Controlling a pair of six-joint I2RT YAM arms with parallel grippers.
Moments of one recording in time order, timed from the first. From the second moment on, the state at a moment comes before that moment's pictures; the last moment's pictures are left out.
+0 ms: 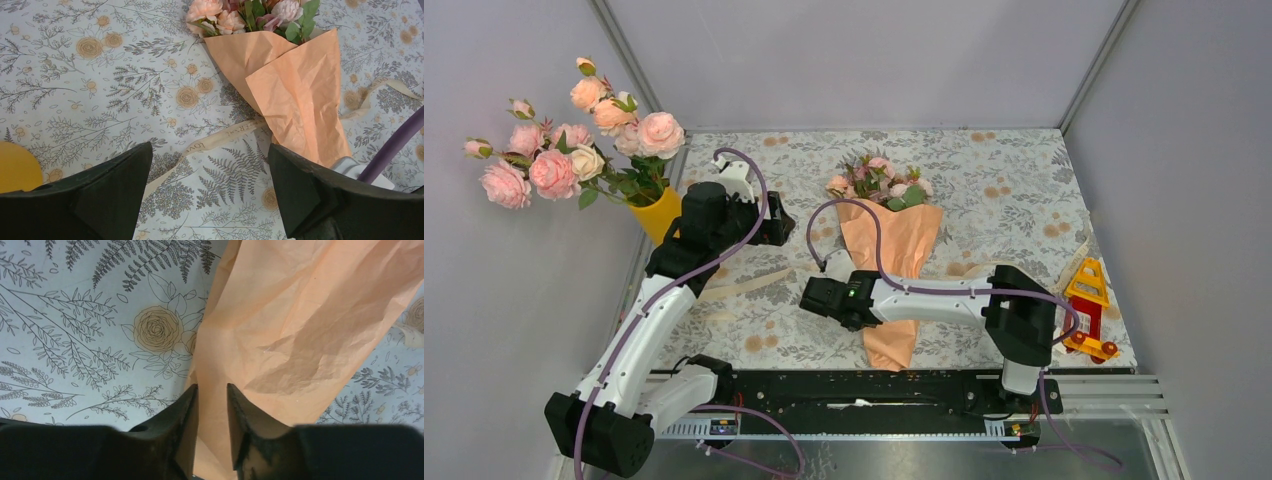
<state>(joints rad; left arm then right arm) -0.29 0.97 0.95 -0.45 0.17 -0.21 1.26 1.81 1.32 -0.89 0.51 0.72</state>
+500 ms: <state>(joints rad) -0.29 0.98 0.94 -0.45 0.17 -0.21 1.26 1.61 1.25 -0.99 0.65 0.82</state>
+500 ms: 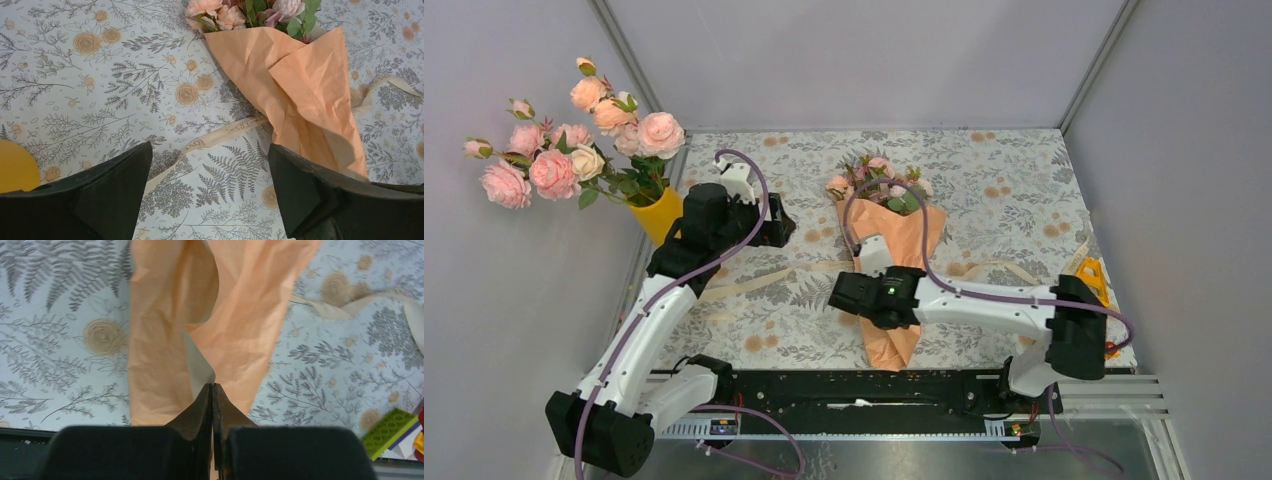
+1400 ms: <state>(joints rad) -0.59 1.11 0.75 -0.18 0.19 -0.56 0.82 1.12 0.71 -0.96 0.68 0.97</state>
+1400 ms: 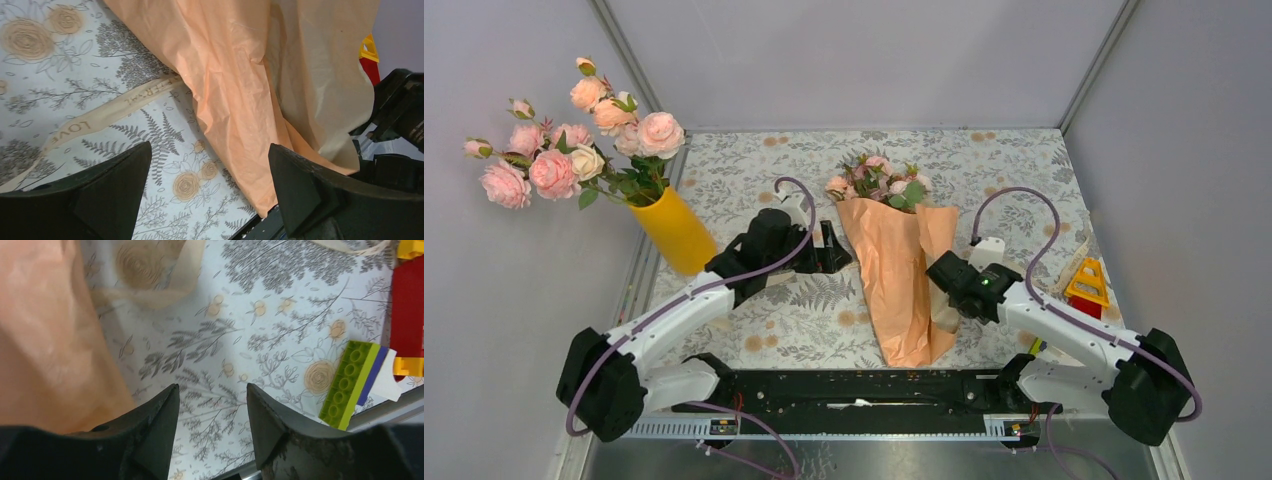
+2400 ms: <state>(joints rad) -0.58 1.18 0.65 0.01 0.11 -0.65 0.92 1.37 1.16 -0.60 0.13 0.59</state>
